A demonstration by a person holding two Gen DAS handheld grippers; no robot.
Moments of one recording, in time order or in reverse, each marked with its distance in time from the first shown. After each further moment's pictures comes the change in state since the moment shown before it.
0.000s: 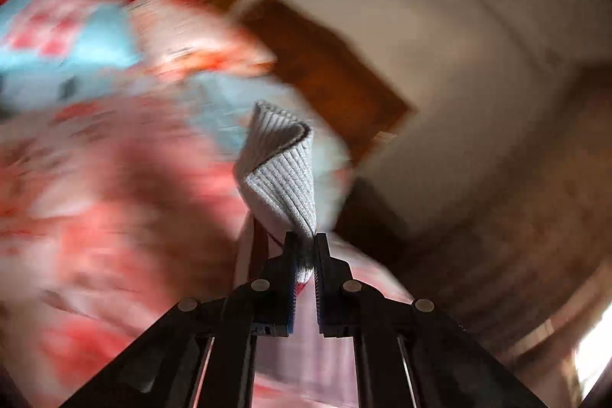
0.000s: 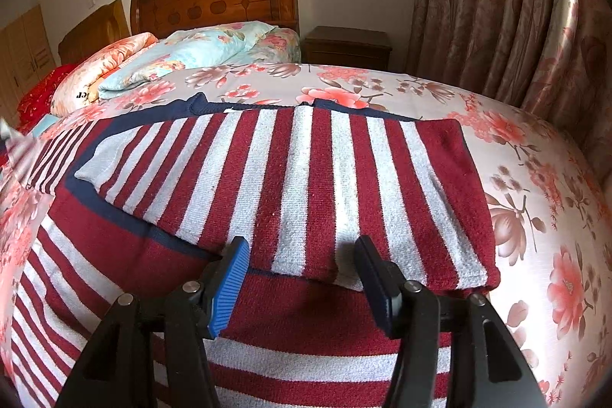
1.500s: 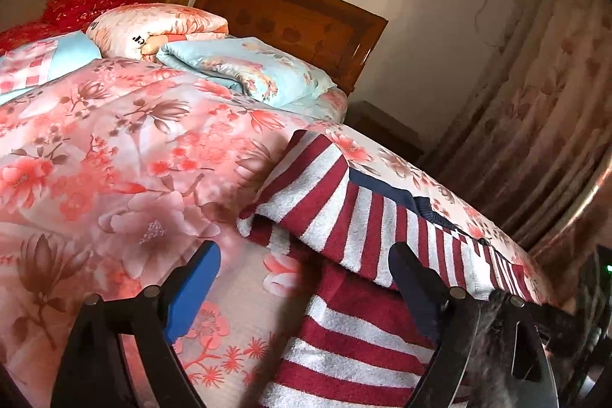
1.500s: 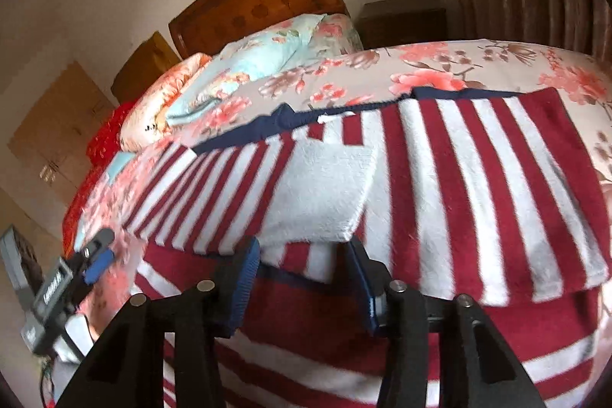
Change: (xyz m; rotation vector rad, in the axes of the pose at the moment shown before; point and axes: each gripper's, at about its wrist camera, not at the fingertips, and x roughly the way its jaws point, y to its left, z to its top) left arm 0.013 -0.084 -0.168 0.246 0.157 0.178; right arm 0.016 0.022 0.025 0.185 0.047 0.381
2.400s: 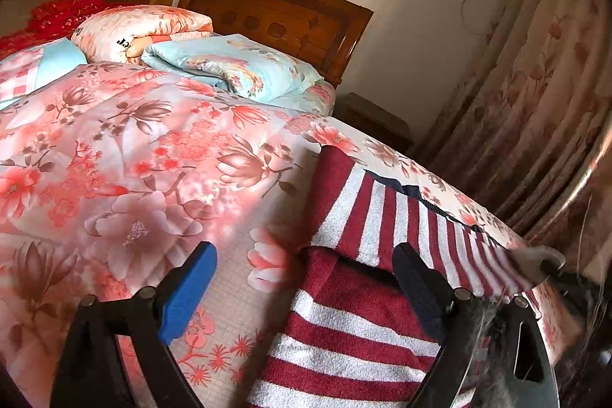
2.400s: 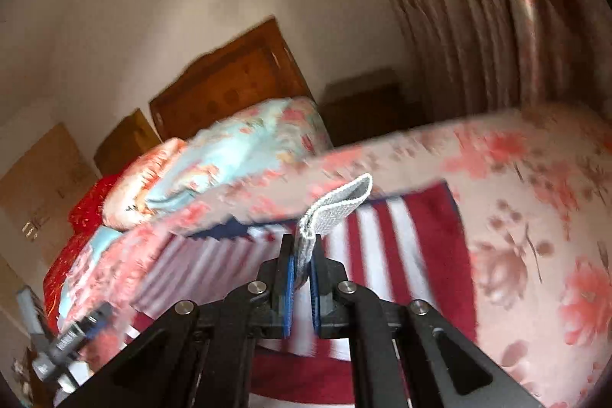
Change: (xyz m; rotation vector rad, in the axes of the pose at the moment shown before) left arm 0.001 -0.011 -0.003 0.045 0.025 -0.026; right arm -0.088 -0.060 0.014 0.063 -0.293 -0.105
